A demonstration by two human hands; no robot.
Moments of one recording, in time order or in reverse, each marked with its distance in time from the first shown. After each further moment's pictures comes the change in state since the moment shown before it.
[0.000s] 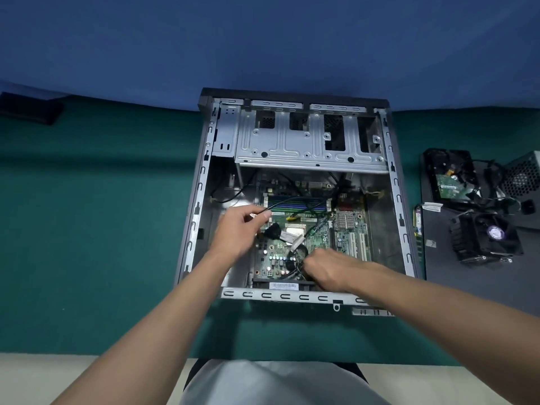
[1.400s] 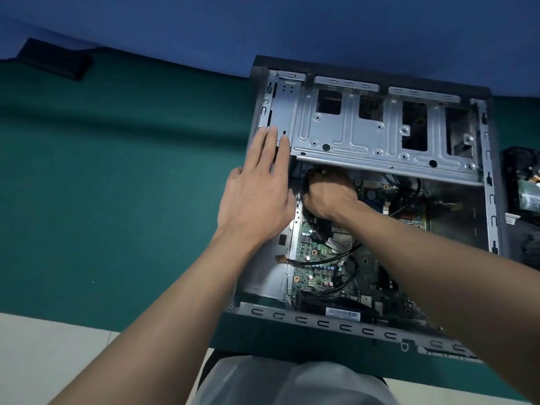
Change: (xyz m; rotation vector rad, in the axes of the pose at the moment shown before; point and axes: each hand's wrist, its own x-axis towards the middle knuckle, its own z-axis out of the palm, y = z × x) left_hand 0.024 0.004 -0.050 0.923 0.240 0.431; right_hand 0.128 -0.037 -0.071 0.013 0.295 0.304
